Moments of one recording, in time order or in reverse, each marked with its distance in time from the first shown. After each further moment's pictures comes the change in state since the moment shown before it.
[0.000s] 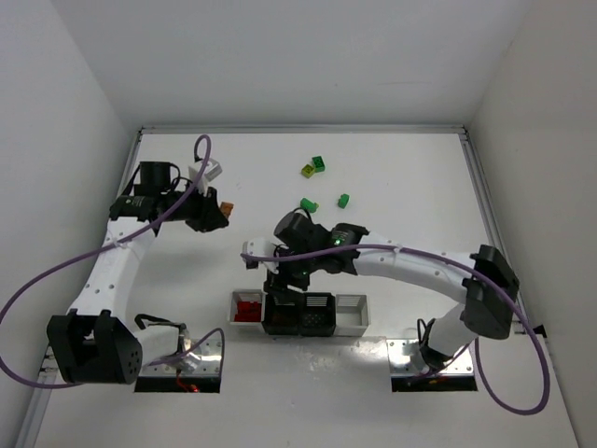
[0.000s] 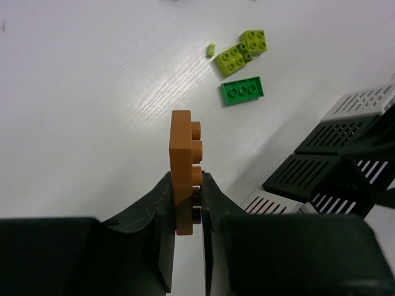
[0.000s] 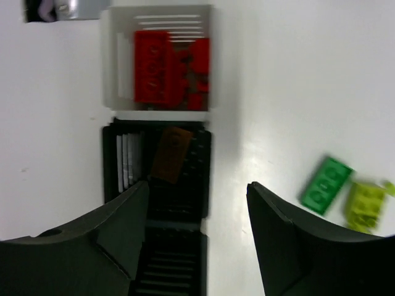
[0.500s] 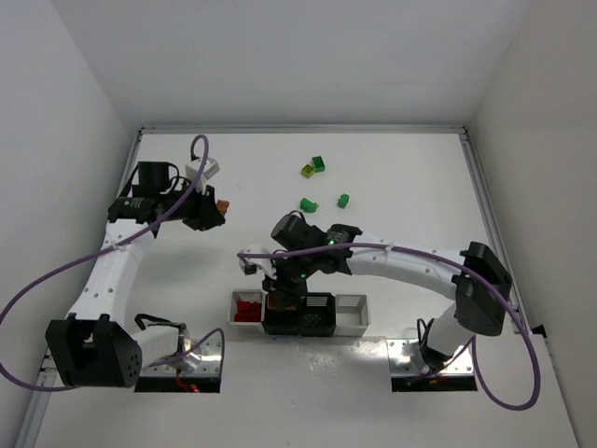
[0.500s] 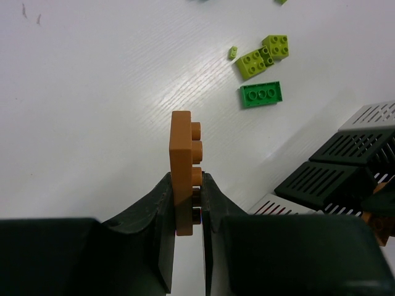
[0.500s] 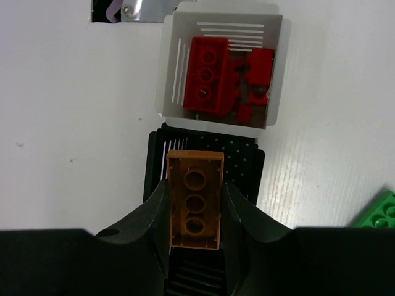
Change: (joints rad) left arm 0.000 -0.015 0.000 0.013 -0.063 -0.037; right arm -0.003 0.019 -0.004 0.003 -0.159 0.000
